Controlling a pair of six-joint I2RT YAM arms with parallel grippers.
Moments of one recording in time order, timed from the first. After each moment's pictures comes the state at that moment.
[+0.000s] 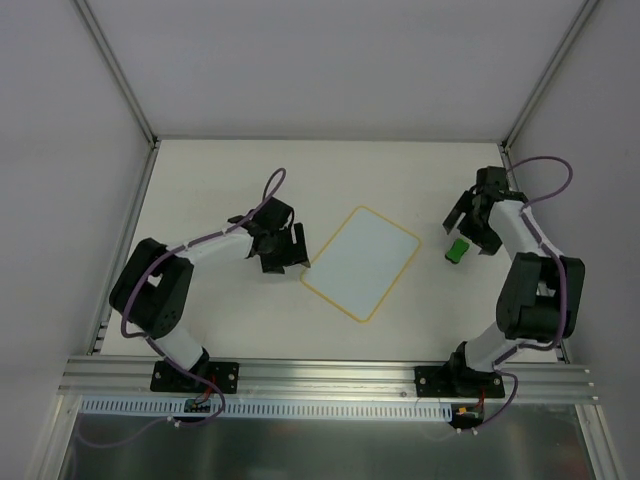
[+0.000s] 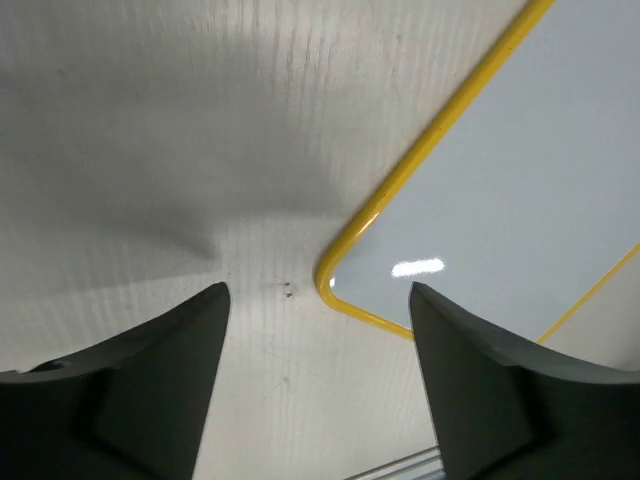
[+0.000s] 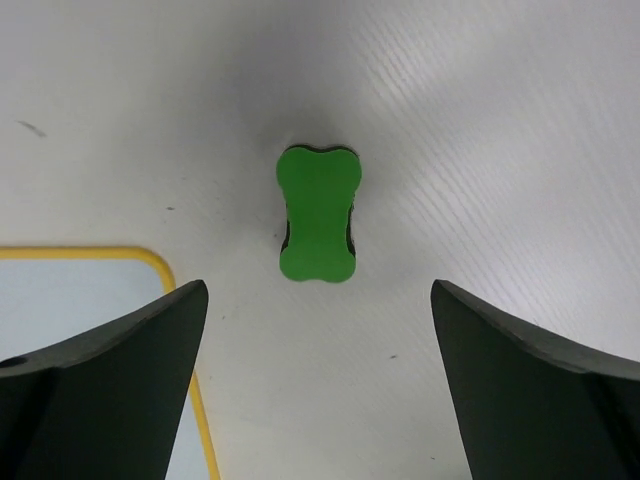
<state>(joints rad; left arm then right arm) -0.55 1.65 0.96 -0.42 0.12 -0.73 -0.08 1.63 1.15 -0.72 0.18 0.52</state>
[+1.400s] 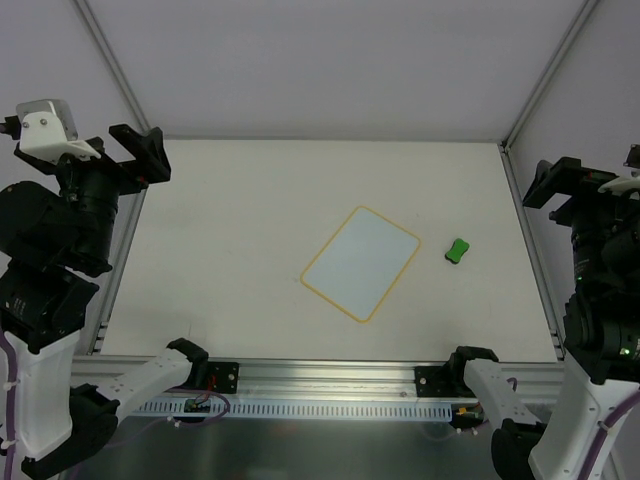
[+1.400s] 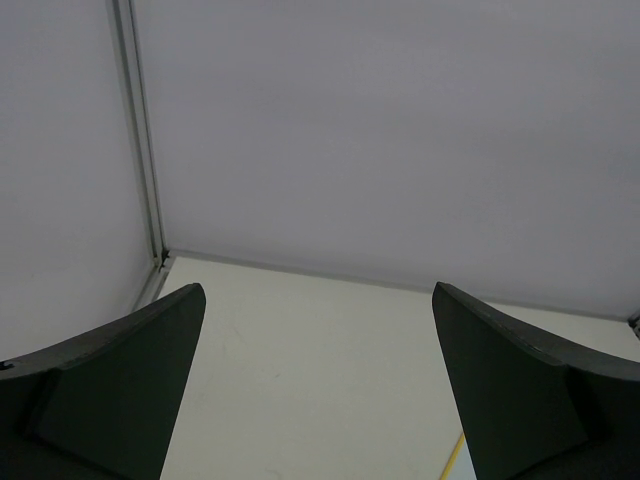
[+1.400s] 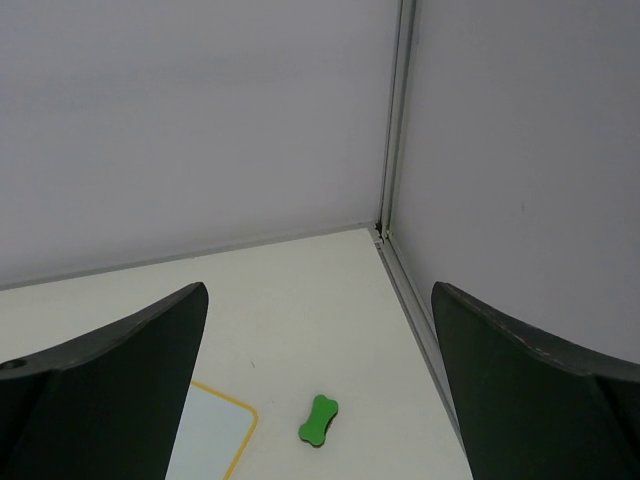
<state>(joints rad) -0.48 0.92 1.79 -0.69 -0.53 -0.07 -0.07 0.83 1.72 -0.81 0.13 0.01</state>
